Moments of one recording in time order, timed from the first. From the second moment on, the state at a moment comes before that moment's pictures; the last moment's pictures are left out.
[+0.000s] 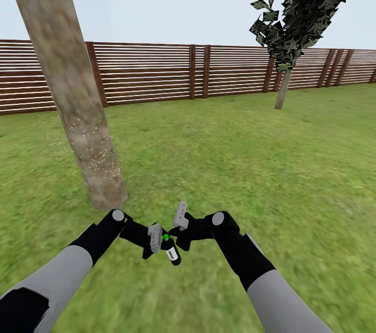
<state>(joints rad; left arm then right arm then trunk) -0.85 0.10 -0.38 -0.58 -0.35 -0.10 -1.26 -0.68 0.17 0.33 -1.00 0.59 0.22 0.97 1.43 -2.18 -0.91</state>
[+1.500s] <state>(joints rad) -0.46 0.26 -0.01 -0.11 0.13 -0.34 -0.23 -0.49 0.02 -0.25 -0.32 0.28 -0.34 0.00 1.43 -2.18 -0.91</state>
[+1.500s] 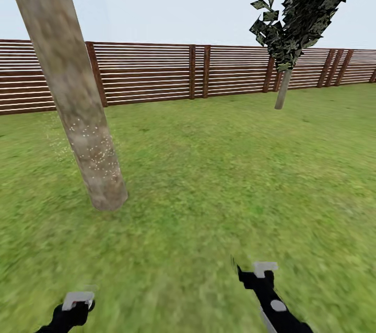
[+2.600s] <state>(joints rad) -0.38 0.24 -0.01 -0.07 0.18 -0.39 -0.08 -0.37 -0.01 -0.25 -0.03 0.26 -0.42 0.00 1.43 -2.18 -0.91</state>
